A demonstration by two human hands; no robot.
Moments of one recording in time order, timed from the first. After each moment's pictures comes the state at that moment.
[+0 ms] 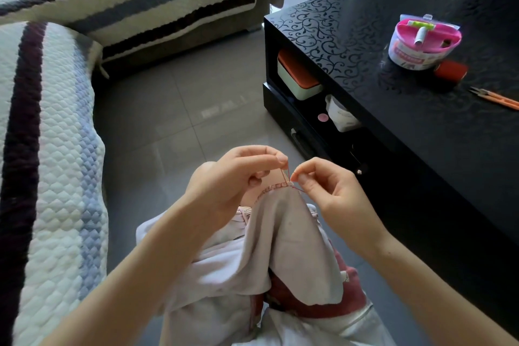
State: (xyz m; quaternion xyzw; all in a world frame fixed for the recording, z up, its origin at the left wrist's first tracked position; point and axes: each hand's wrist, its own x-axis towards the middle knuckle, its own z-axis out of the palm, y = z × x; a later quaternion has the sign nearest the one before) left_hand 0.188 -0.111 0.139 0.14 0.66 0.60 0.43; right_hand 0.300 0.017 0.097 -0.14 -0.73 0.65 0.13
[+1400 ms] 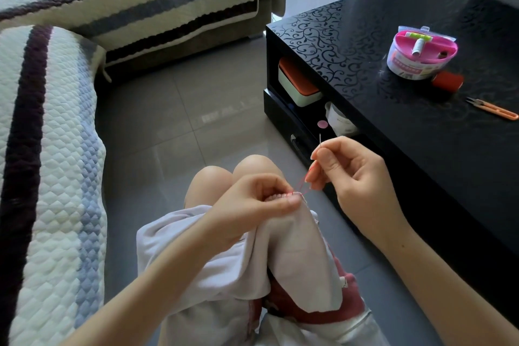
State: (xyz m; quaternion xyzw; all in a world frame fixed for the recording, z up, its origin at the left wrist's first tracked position) left_hand 0.211 -0.119 0.118 0.24 0.67 0.56 0.42; right_hand 0.297 0.030 0.124 -0.12 -0.73 0.64 0.22
